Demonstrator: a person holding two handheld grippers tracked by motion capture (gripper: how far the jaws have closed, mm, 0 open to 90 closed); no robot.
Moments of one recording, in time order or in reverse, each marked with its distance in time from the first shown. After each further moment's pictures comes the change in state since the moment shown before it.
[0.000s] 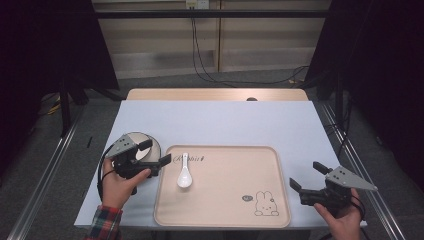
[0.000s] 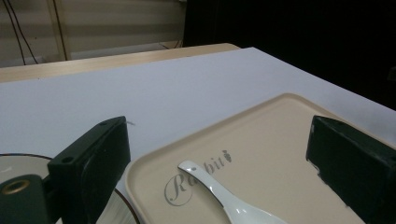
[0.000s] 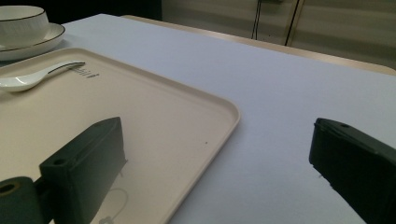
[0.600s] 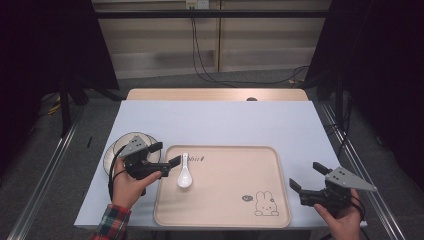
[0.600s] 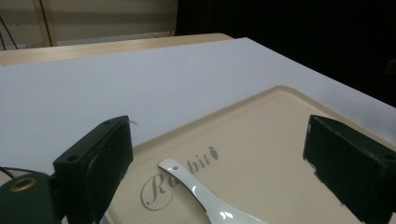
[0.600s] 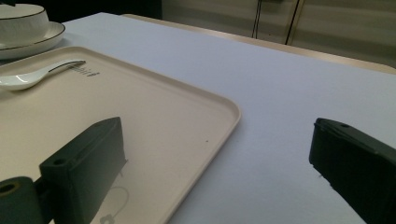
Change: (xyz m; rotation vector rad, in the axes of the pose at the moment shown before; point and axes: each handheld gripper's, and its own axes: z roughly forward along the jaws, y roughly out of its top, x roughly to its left) left arm -0.011 -0.005 0.021 0.031 -0.027 -0.015; right arm 0.000 -0.001 -0.001 0.005 0.007 -0.003
